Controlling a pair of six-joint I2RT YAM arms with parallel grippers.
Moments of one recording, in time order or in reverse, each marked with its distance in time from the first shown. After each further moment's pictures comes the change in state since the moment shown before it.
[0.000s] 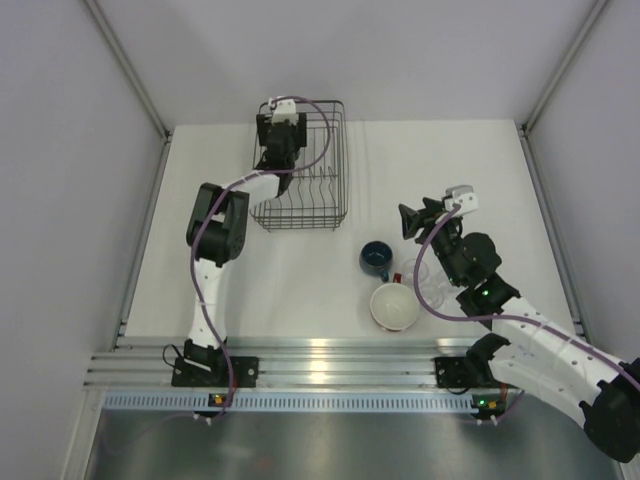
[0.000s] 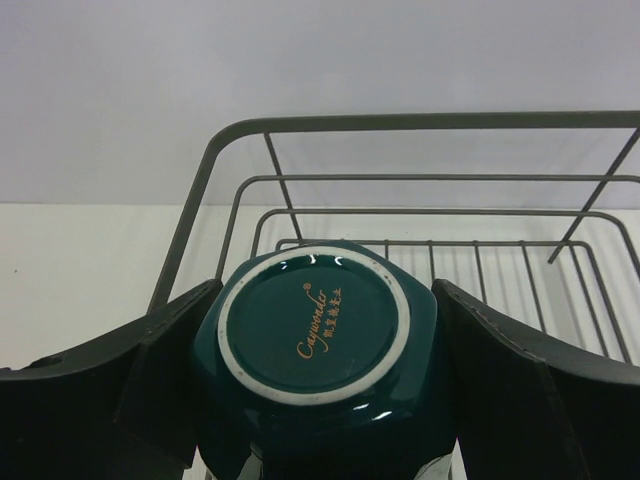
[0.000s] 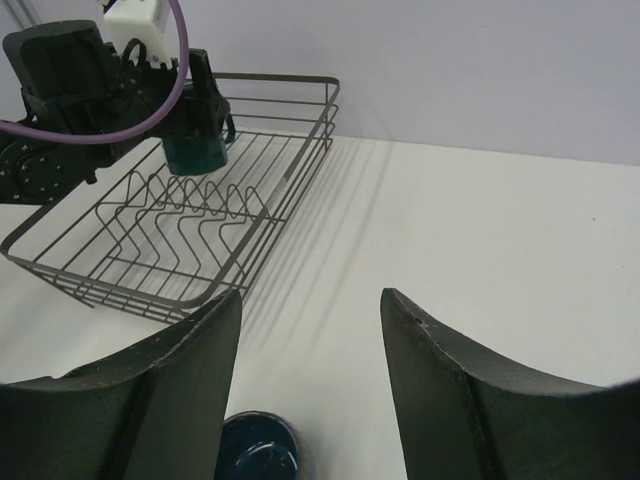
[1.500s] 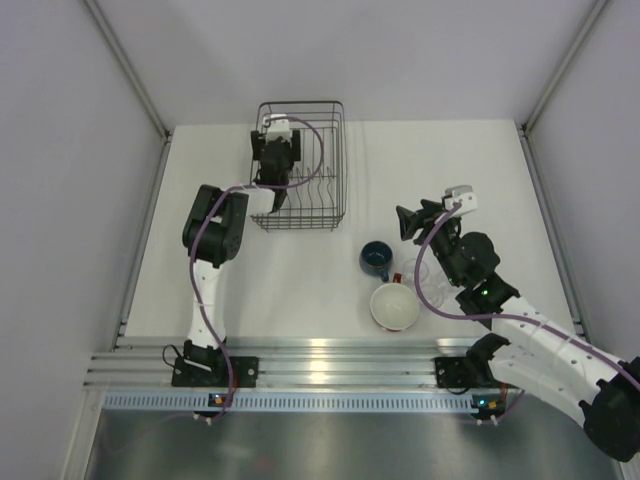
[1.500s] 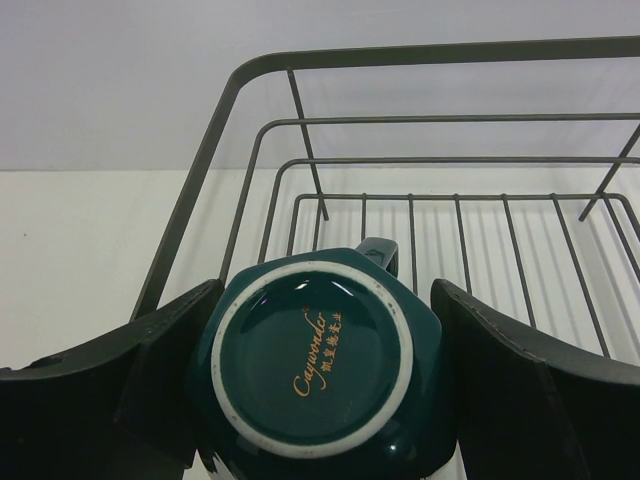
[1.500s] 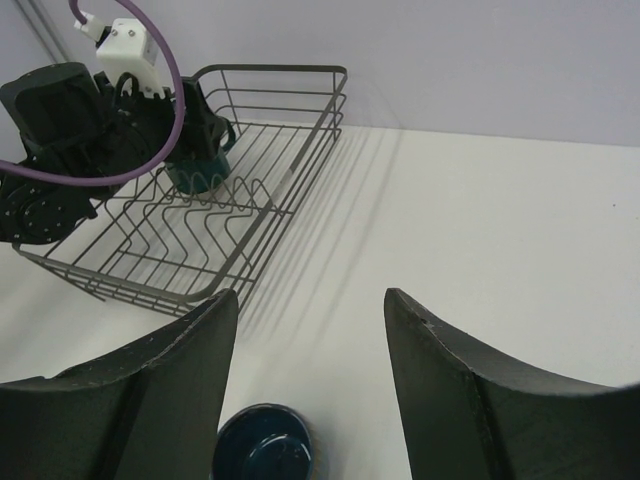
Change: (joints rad) left arm 0.025 -0.020 -0.216 0.216 0.016 0.014; right arm 0.000 0.006 0.000 -0.014 -0.011 0.042
